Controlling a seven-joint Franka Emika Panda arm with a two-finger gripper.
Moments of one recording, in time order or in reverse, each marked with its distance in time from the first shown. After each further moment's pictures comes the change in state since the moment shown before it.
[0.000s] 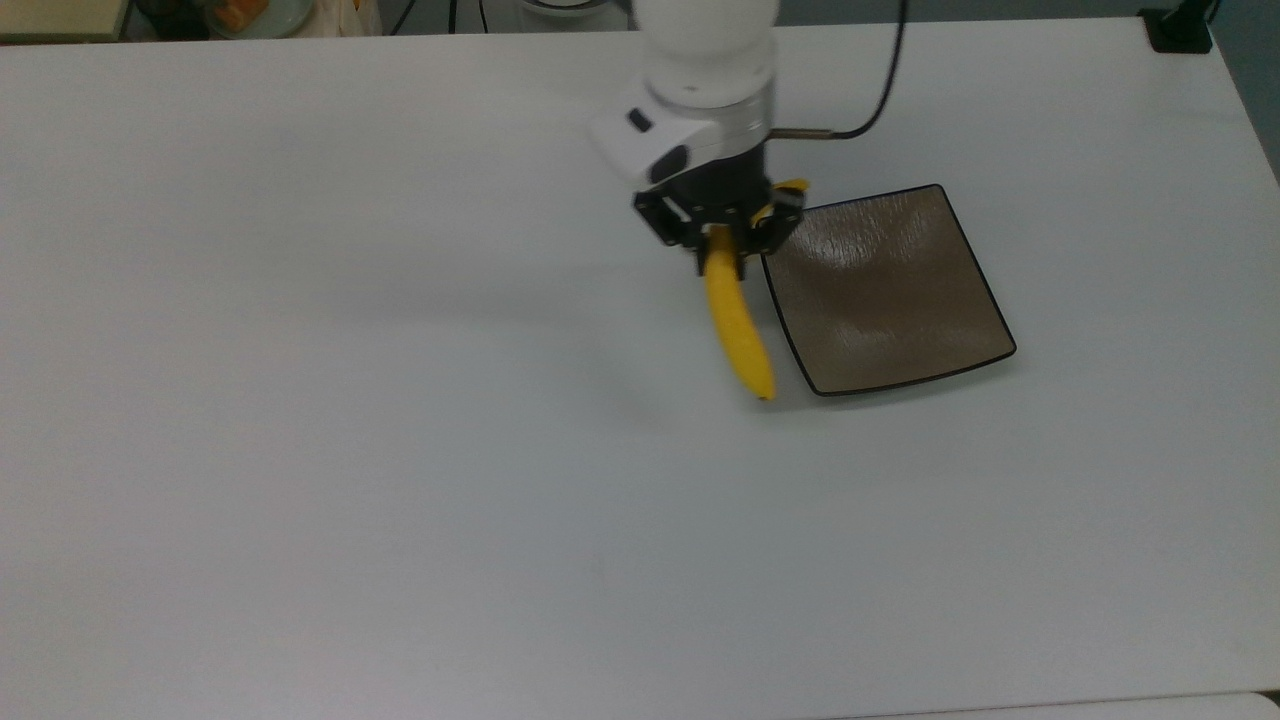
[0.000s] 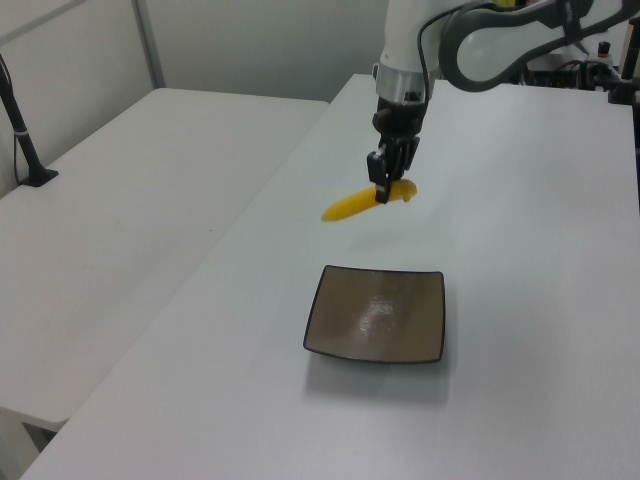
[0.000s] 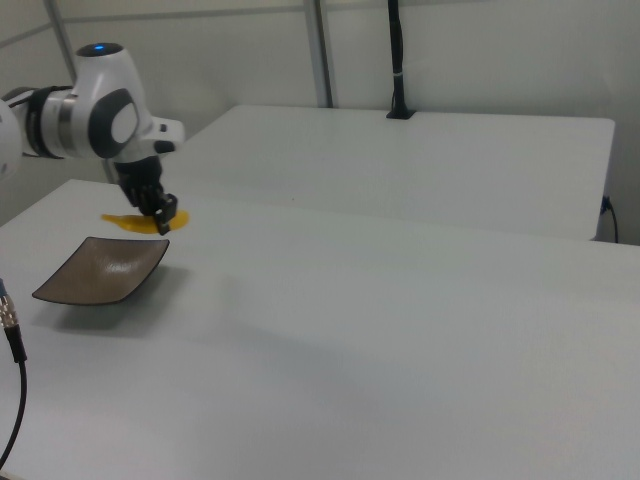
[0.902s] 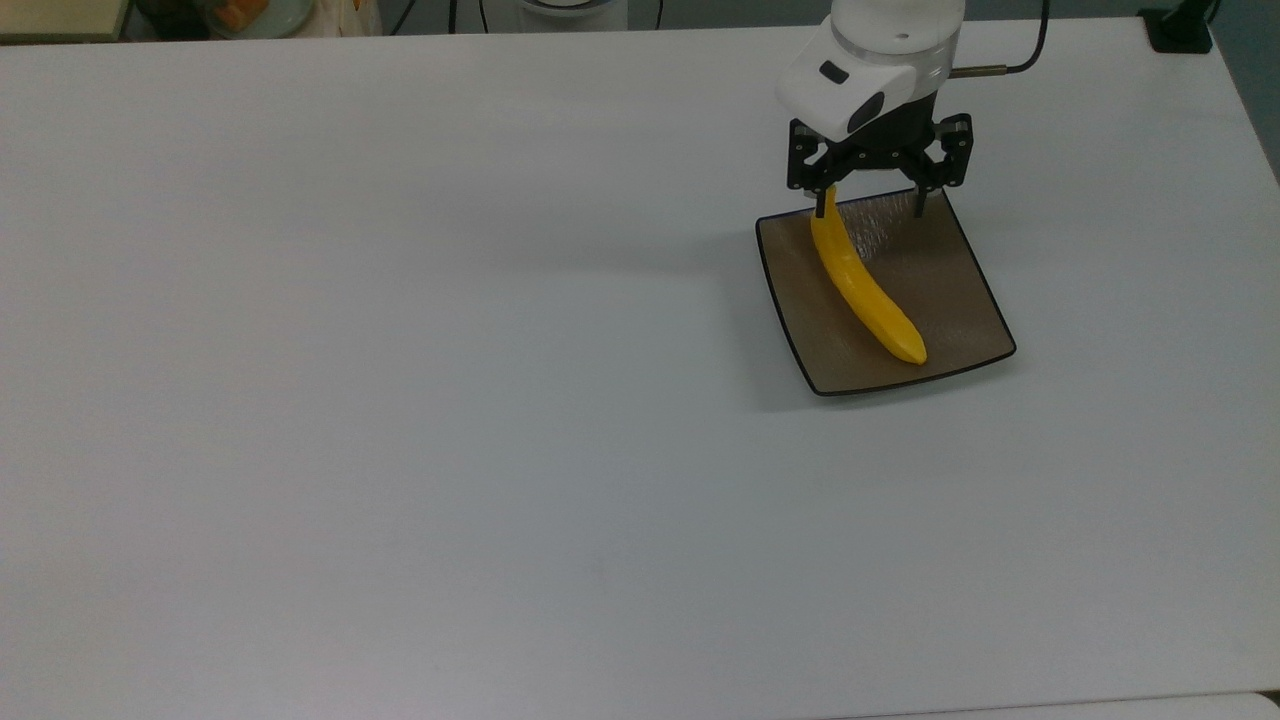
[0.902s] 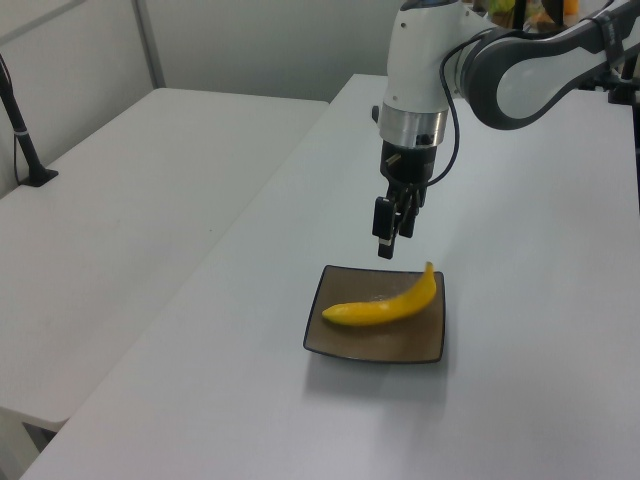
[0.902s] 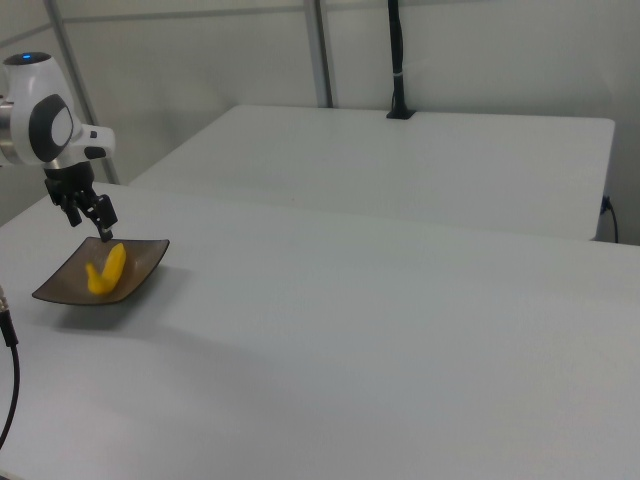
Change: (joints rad) arm 0.080 -0.001 0.127 -0.027 -0.035 0.000 0.122
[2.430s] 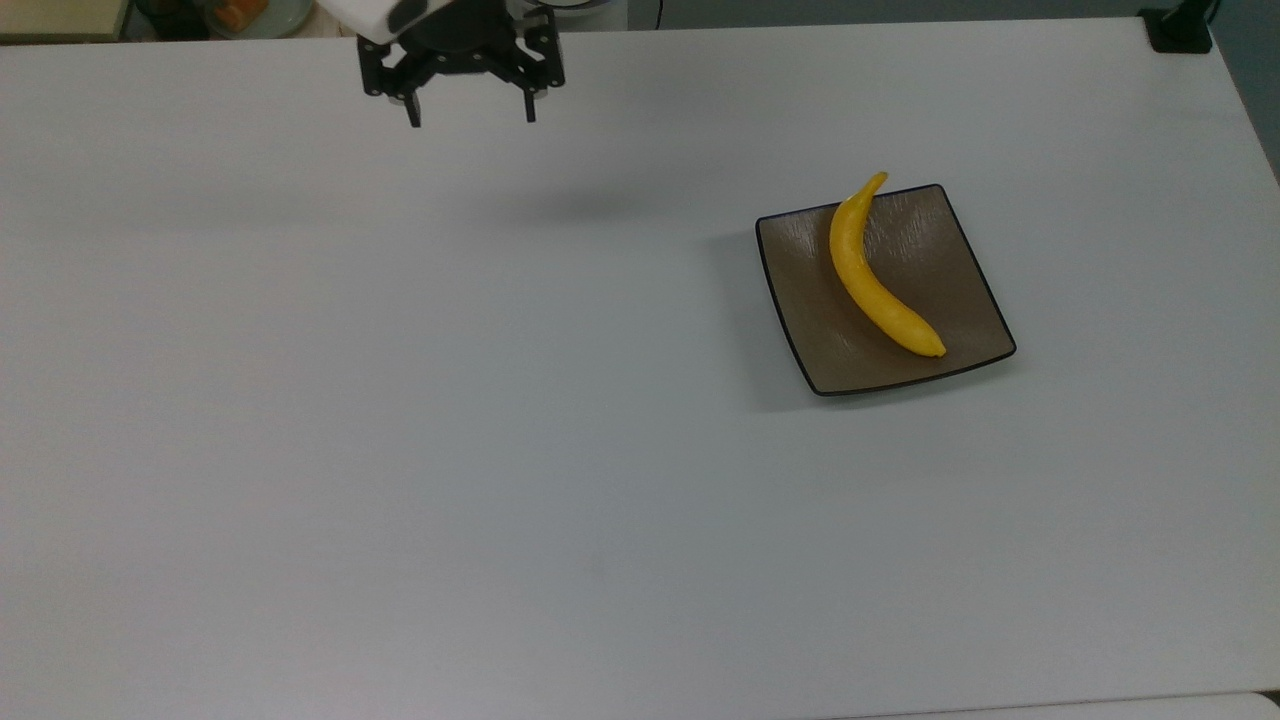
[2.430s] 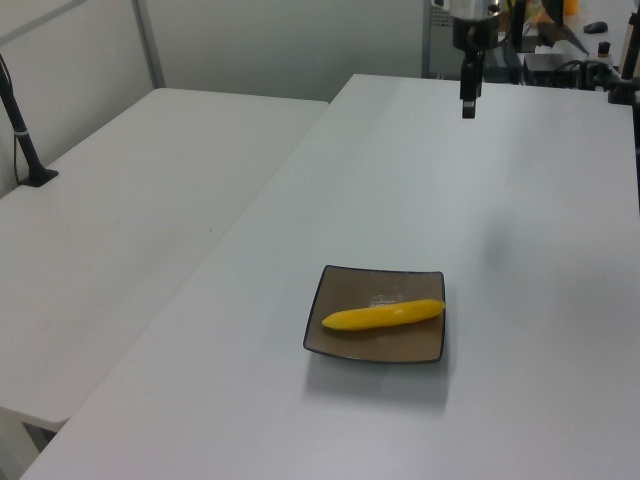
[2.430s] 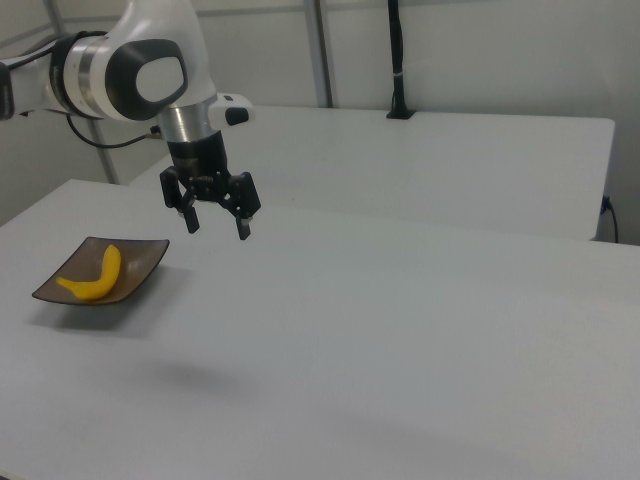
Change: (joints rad) arm -0.062 -0.262 -0.500 -0.061 0.053 -0.325 -0.737
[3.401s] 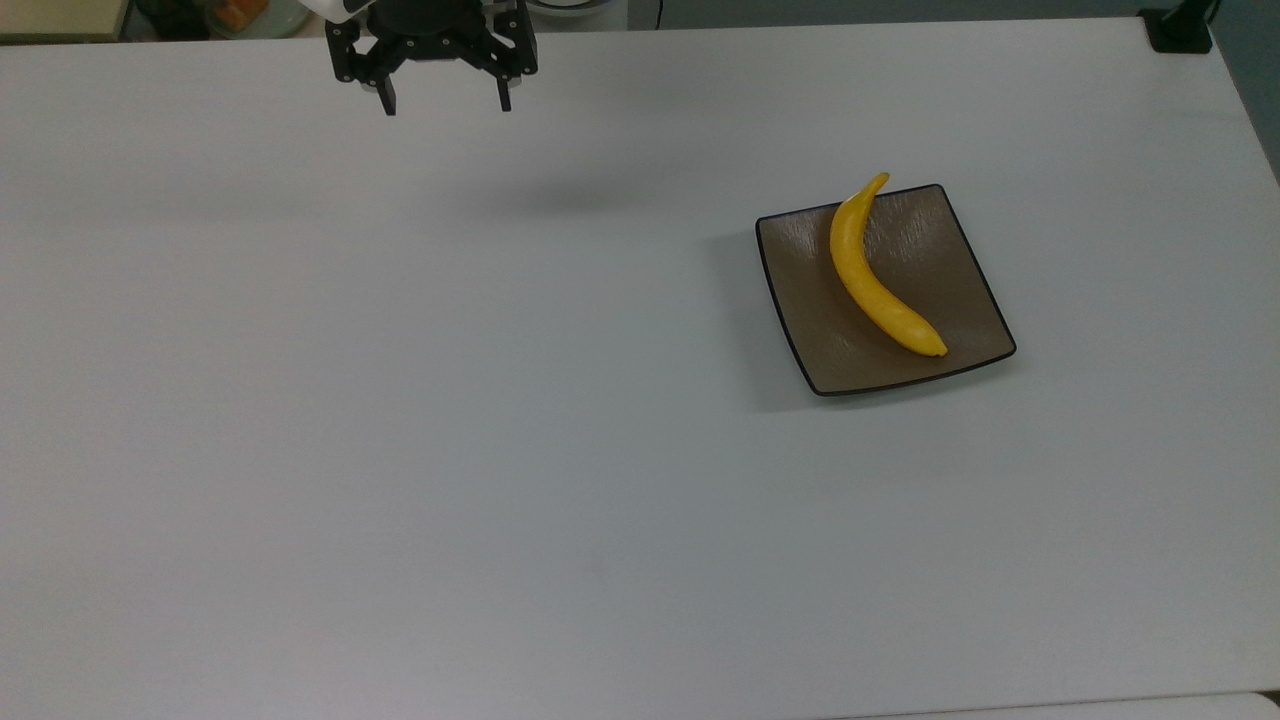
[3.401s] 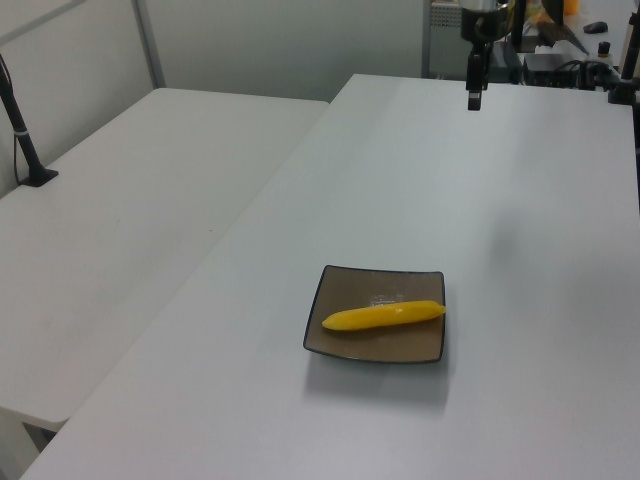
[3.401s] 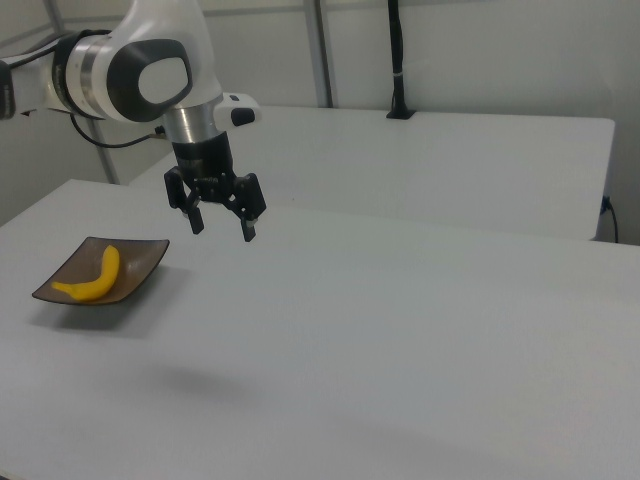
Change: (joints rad) arm -0.017 -0.022 -0.011 -0.020 0.008 0.009 -0.017
